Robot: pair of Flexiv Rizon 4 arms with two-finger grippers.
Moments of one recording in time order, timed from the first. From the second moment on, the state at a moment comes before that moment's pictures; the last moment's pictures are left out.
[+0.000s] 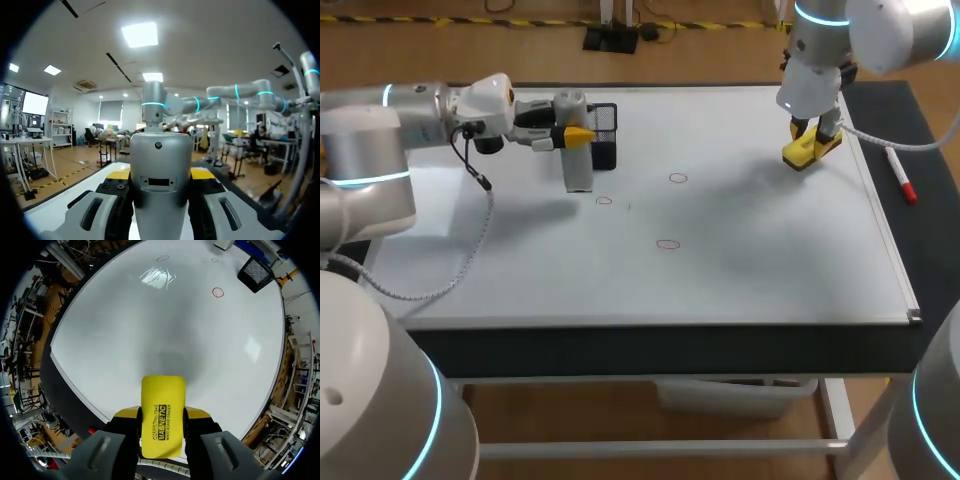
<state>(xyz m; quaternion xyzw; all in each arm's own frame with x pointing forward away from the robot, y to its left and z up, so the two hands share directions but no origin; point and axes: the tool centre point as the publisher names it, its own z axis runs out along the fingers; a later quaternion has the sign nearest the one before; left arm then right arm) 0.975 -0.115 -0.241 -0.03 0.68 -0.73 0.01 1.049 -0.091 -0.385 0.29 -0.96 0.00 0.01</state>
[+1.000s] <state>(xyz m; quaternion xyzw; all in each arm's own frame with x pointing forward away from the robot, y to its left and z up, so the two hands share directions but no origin) 0.977 -0.142 -0.267 0.01 0.69 -0.73 0.00 1.049 -0.091 -0.385 0.29 -0.96 0.00 0.01</state>
